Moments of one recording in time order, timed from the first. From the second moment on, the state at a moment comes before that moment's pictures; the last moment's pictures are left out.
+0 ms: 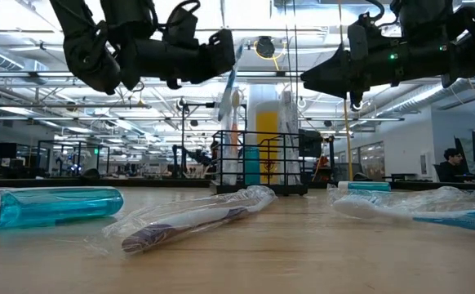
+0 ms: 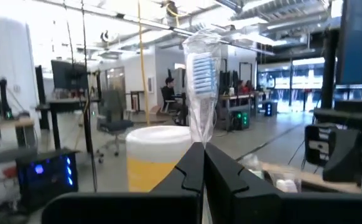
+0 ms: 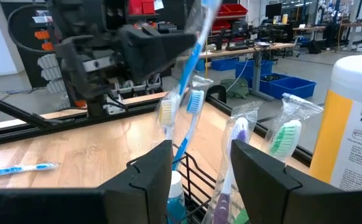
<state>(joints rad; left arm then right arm) 0.07 1.78 0.70 1.42 -0.62 0.22 -0.10 1.16 0.29 0.86 0.26 0.09</state>
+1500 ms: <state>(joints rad) 0.03 1.78 0.70 1.14 -0.61 0.18 -0.10 1.16 0.29 0.88 0.26 0.03</state>
